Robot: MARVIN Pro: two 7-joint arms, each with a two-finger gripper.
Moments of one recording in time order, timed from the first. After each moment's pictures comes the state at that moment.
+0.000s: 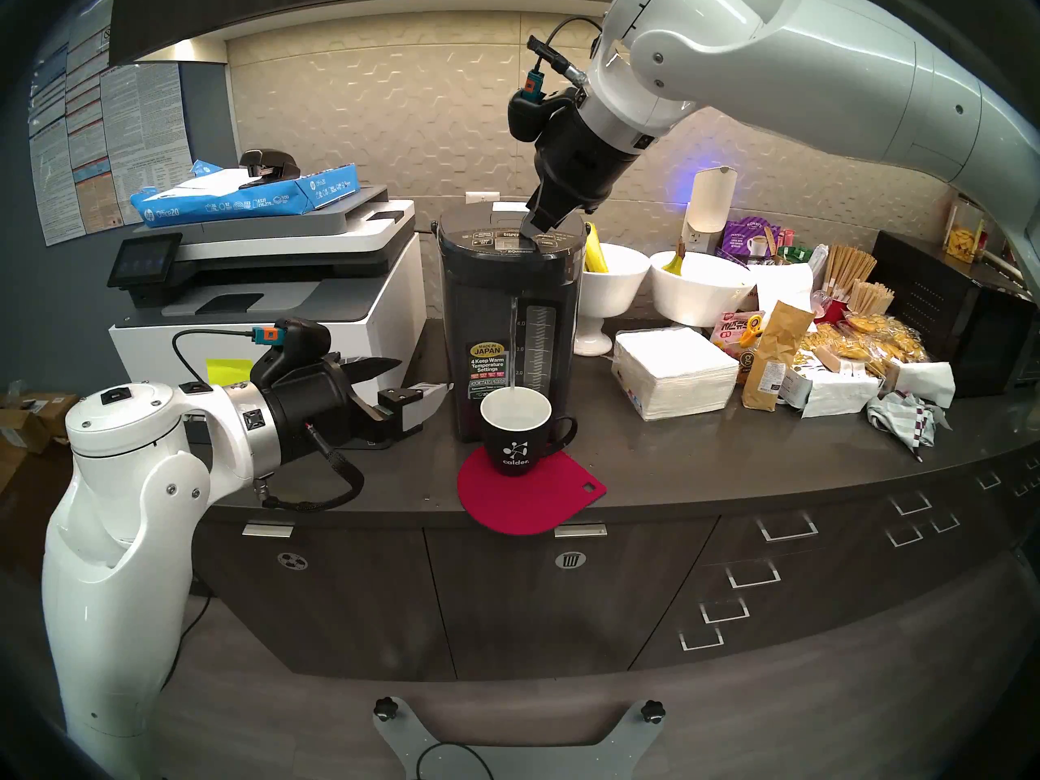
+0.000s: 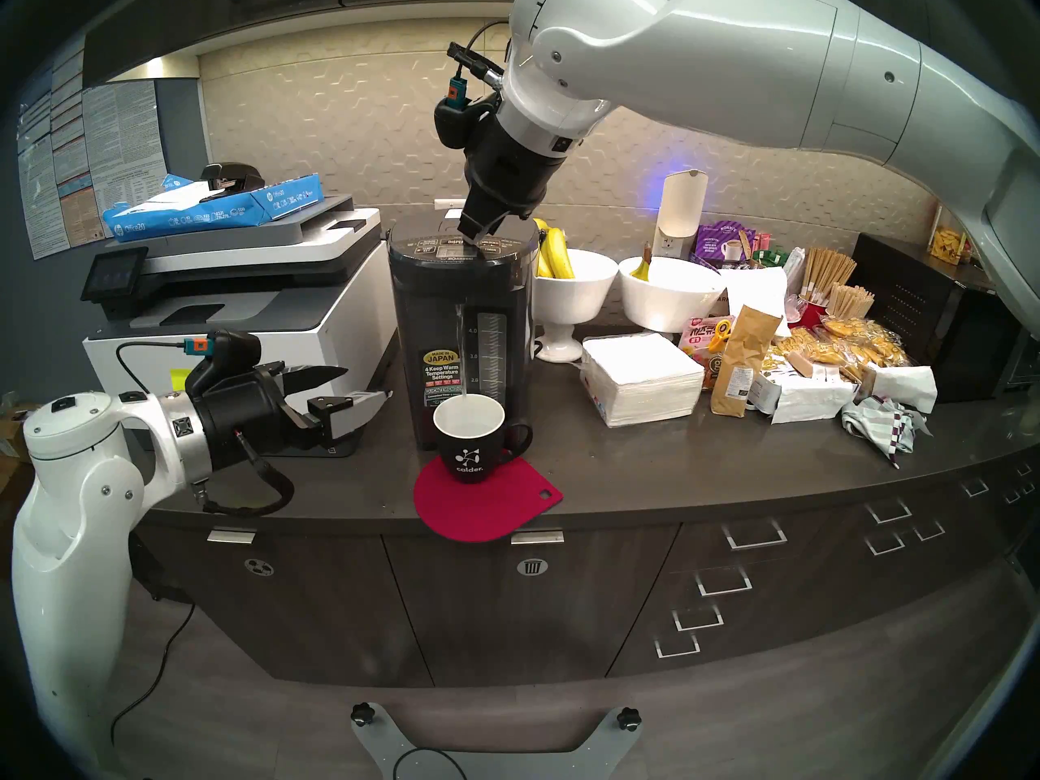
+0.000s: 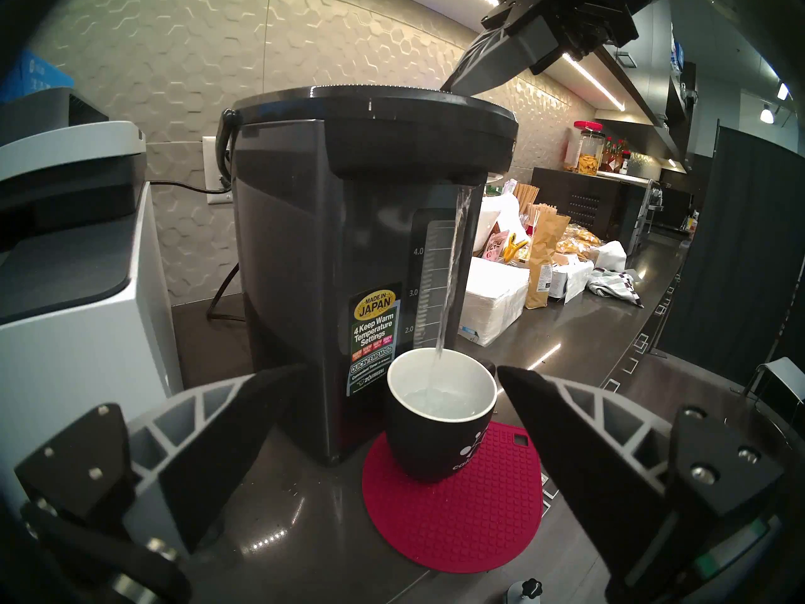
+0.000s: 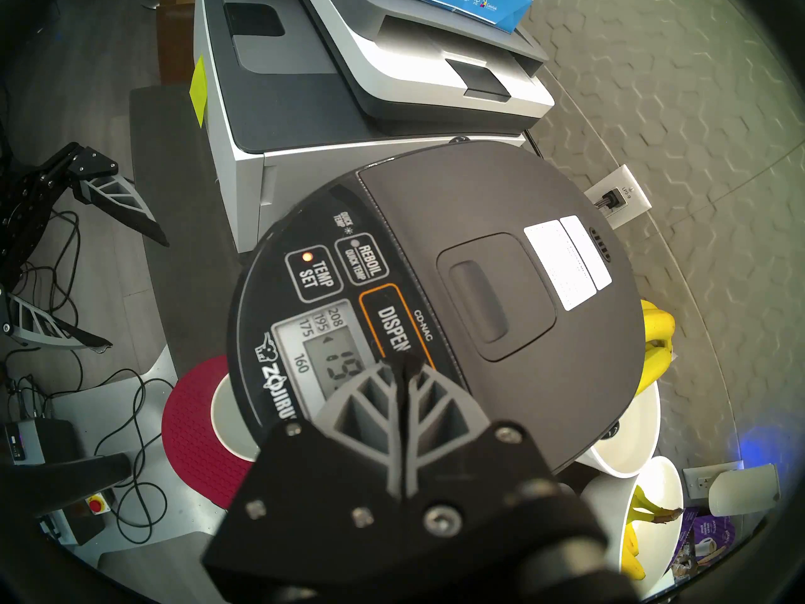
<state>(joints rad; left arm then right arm) 1.70 -1.06 -1.80 -2.37 -0.68 0.88 -0.38 0.59 -1.03 -0.20 -1.50 1.31 0.95 0.41</state>
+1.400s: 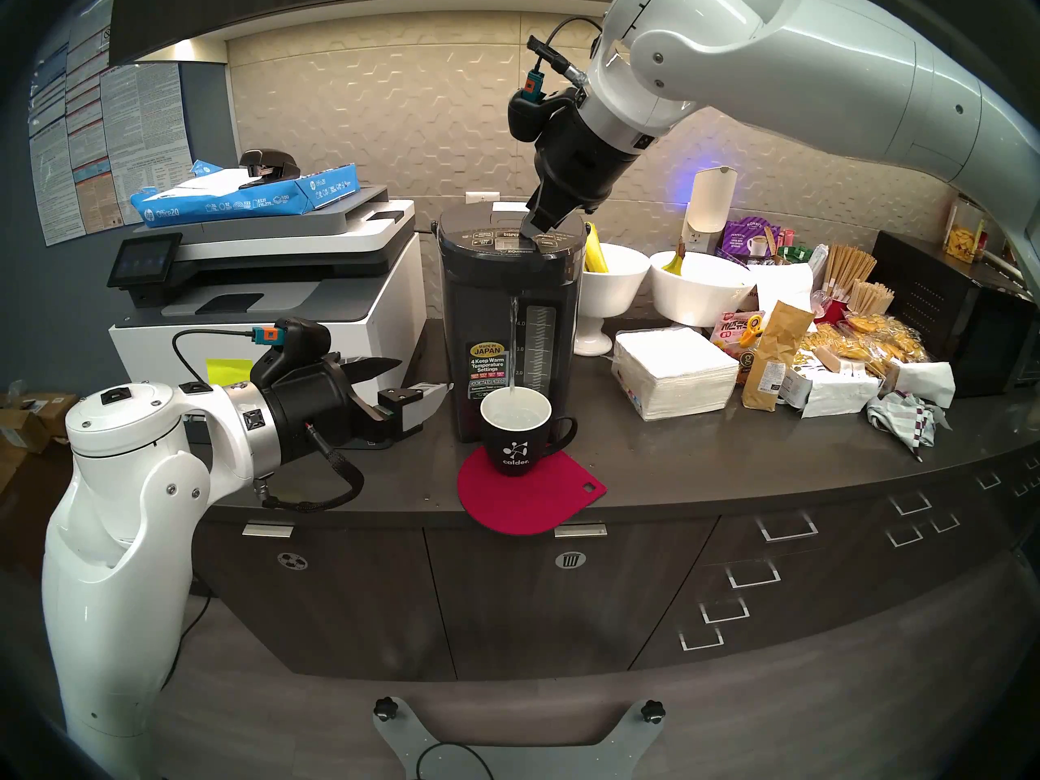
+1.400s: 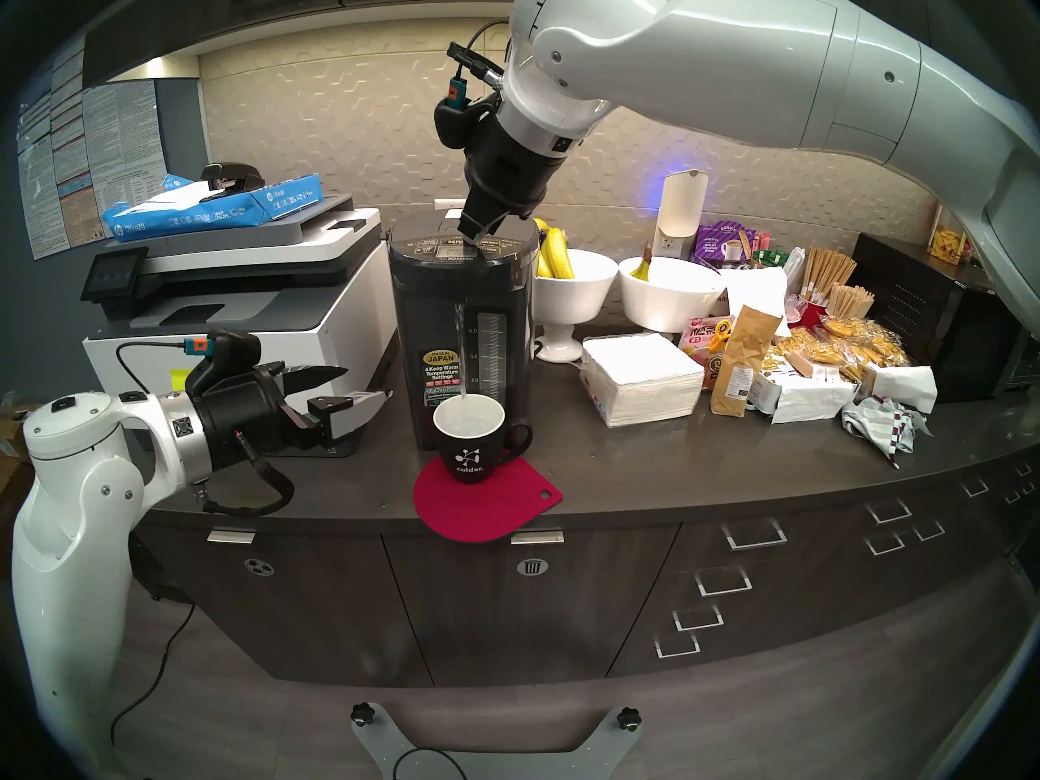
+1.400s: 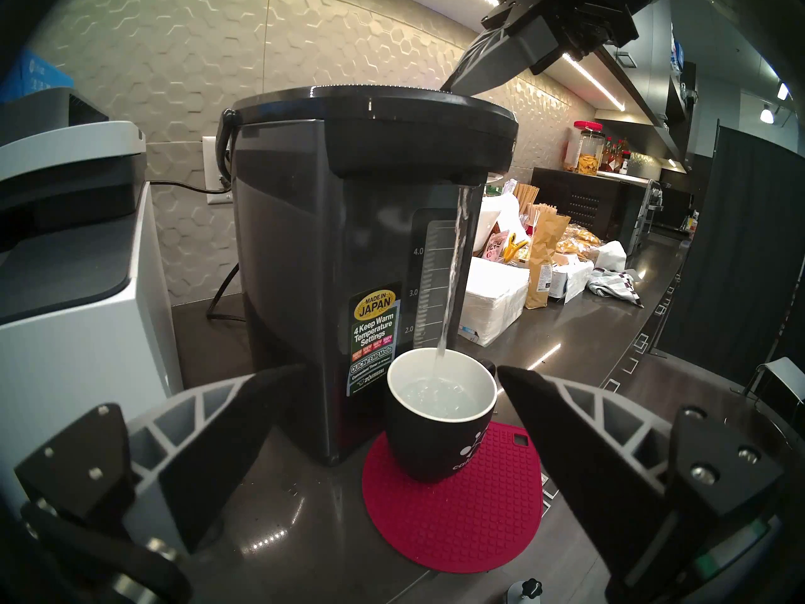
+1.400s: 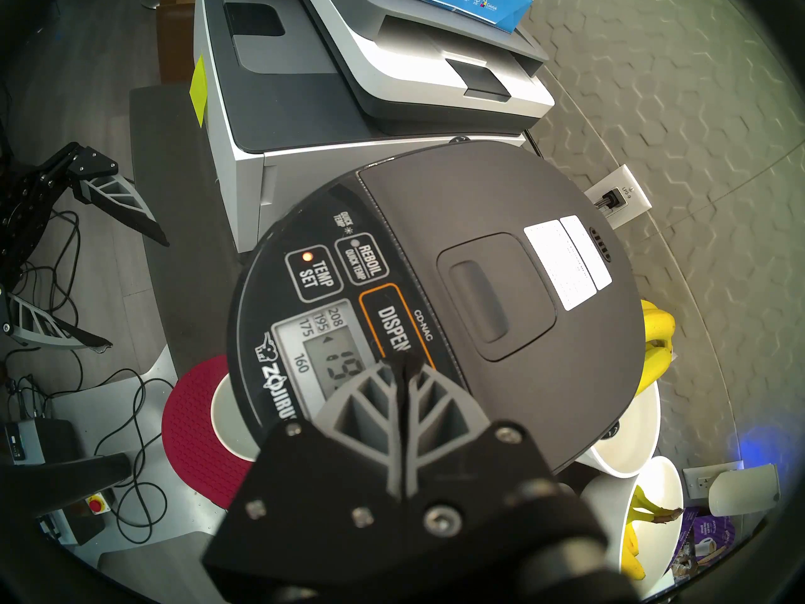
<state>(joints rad) 1.70 -1.06 -1.80 -2.37 -0.68 0.88 -0.38 0.59 -1.03 -0.20 -1.50 1.31 0.95 0.41</state>
